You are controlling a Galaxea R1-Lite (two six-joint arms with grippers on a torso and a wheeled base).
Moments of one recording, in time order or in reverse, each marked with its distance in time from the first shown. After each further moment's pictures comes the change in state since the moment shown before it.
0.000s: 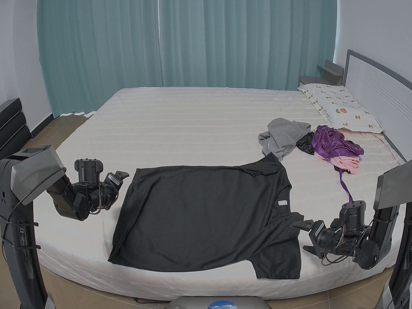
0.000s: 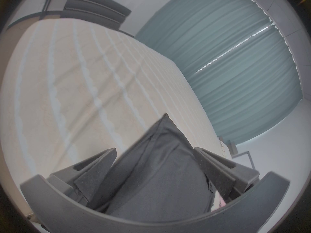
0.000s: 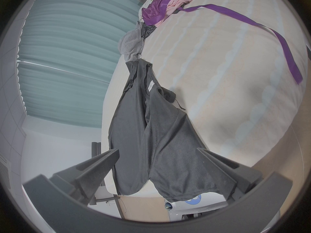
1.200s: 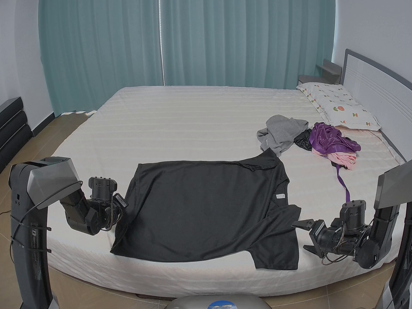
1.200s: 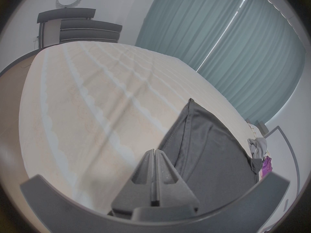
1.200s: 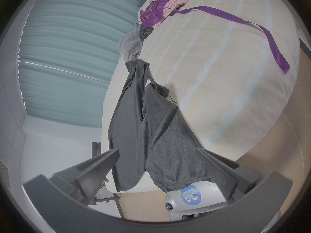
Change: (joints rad) left arm -0.065 0.102 0.053 -0.016 0.311 0.200; right arm -0.006 -0.002 -0.004 0.006 0.000 0.000
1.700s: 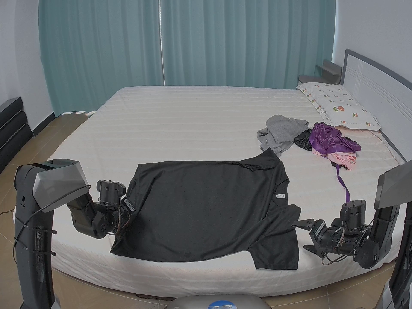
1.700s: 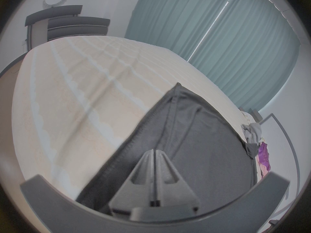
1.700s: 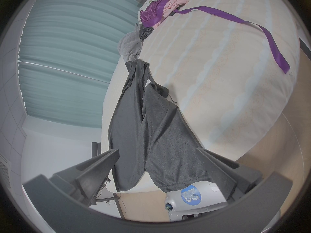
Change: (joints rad) left arm -0.057 0.019 0.000 0.001 0.001 0.012; right arm -0.002 0.000 0.000 0.000 0.000 0.001
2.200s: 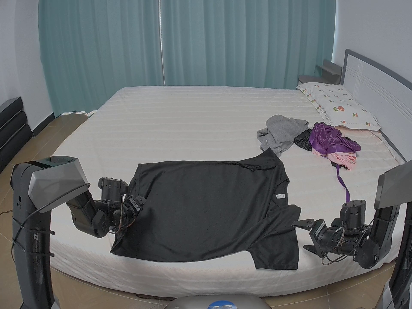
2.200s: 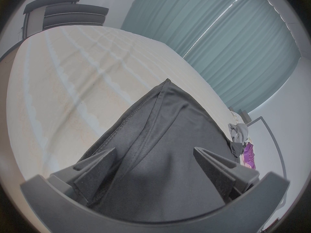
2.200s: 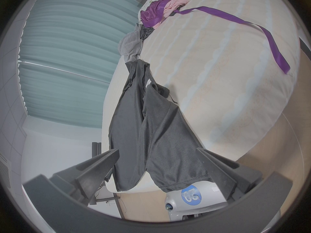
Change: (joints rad) left arm -0.024 -0.043 0.008 0.034 -0.125 -0.016; right arm 0.000 -0.001 0.000 0.000 0.000 0.000
